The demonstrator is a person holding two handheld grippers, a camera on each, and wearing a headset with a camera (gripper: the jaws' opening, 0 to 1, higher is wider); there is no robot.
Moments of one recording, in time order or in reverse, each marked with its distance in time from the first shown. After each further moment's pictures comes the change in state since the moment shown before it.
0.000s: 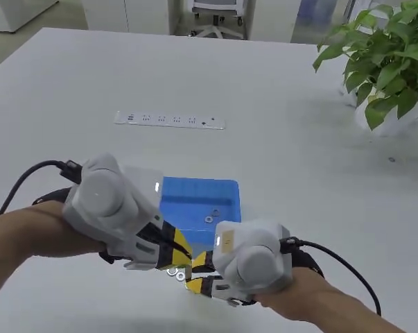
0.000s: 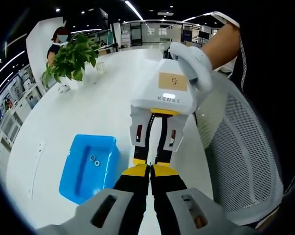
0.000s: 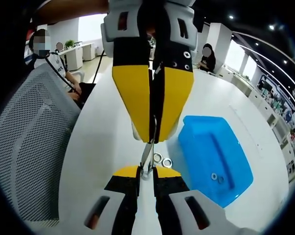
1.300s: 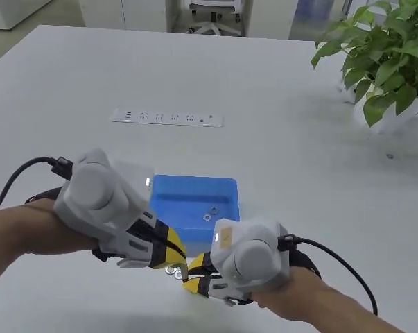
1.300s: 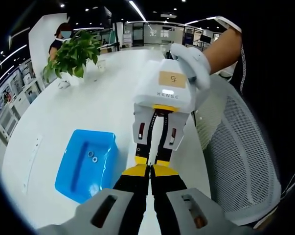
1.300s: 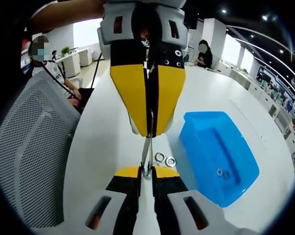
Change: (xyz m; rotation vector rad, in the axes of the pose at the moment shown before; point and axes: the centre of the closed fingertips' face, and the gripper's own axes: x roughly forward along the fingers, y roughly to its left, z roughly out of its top) left arm -0.002 0.000 -0.005 -0.042 -0.011 -0.022; right arm 0.003 0.003 -0.002 0.074 -0.010 0.014
